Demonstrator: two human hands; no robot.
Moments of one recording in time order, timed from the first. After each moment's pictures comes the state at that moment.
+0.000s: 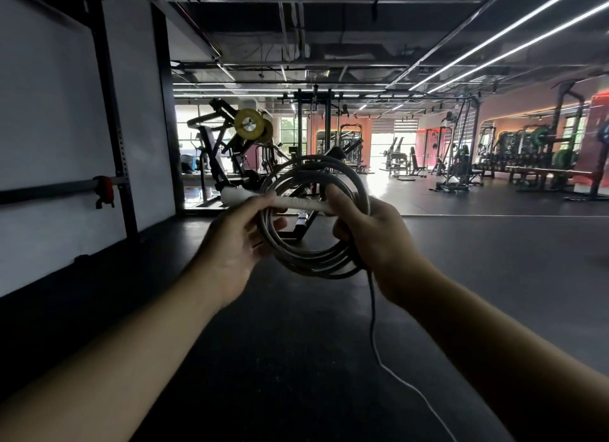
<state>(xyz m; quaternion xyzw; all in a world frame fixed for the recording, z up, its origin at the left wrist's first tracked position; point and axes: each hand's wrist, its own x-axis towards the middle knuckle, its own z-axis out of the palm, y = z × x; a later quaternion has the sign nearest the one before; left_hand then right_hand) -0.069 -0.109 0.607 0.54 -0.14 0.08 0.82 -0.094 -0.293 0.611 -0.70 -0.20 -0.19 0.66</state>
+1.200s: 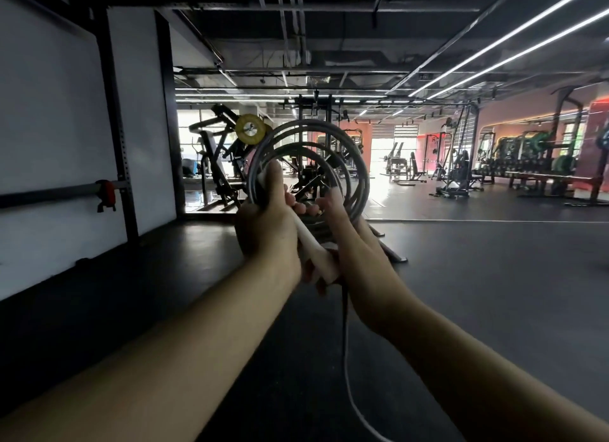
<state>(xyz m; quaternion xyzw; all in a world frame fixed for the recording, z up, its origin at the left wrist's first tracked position) -0.087 -0.173 0.639 0.48 0.04 0.25 0.84 -0.117 -0.271 0.603 -0.65 -0.23 -0.09 0.72</state>
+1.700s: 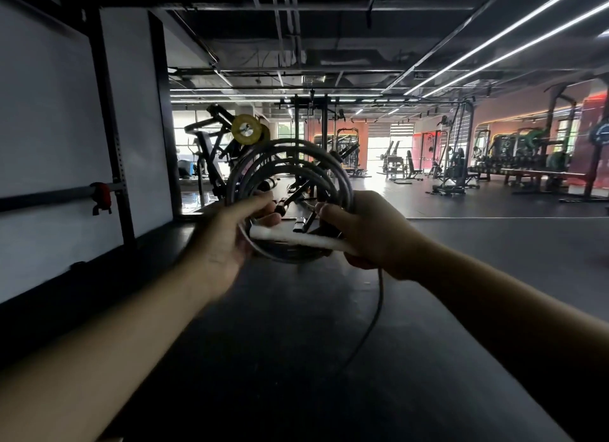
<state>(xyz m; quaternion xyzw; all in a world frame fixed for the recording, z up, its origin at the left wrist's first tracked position) -0.088 -0.108 0.629 0.56 -0.12 0.11 0.81 -0.095 -0.300 0.641 -0.82 -0.17 -0.15 0.52</state>
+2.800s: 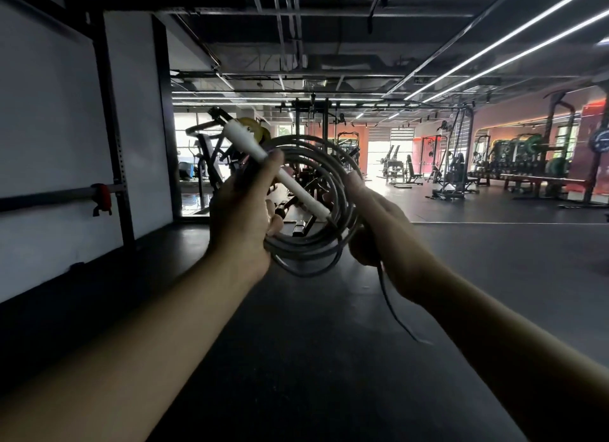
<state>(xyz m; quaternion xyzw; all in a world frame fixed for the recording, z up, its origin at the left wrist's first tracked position) -0.092 -0.140 0.649 0.52 -0.09 0.24 0.82 -0.096 -0.314 0.630 -0.74 -0.23 -0.15 0.61</state>
